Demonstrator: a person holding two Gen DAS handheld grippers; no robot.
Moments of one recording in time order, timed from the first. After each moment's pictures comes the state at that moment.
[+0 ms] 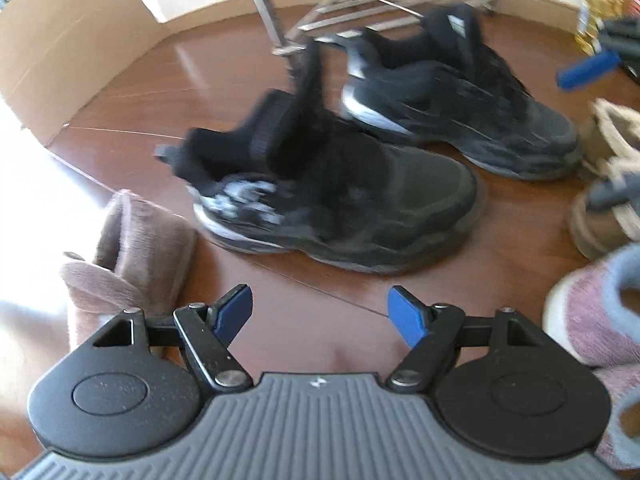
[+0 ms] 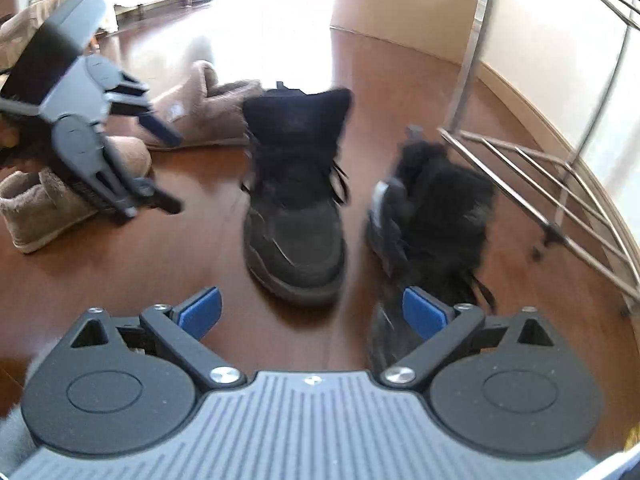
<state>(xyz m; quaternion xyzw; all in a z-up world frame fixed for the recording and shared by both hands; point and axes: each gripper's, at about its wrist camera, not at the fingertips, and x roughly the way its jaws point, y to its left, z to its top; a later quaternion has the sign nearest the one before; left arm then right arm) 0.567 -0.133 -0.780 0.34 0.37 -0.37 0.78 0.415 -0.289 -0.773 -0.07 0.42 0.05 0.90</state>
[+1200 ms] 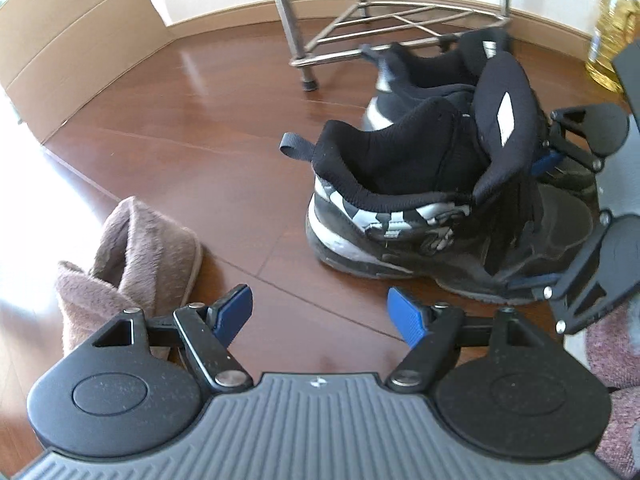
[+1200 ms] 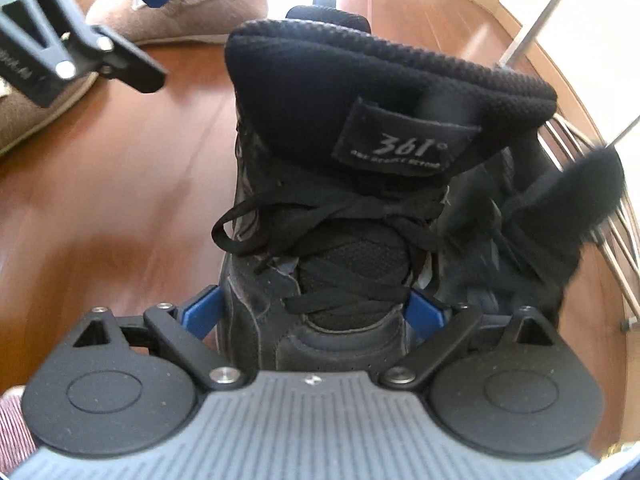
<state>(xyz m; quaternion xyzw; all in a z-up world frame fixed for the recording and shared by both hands) 0.575 -0.141 -0.785 0.32 0.37 -0.41 0.77 0.476 -0.274 -0.853 -0.14 0.53 0.00 0.83</state>
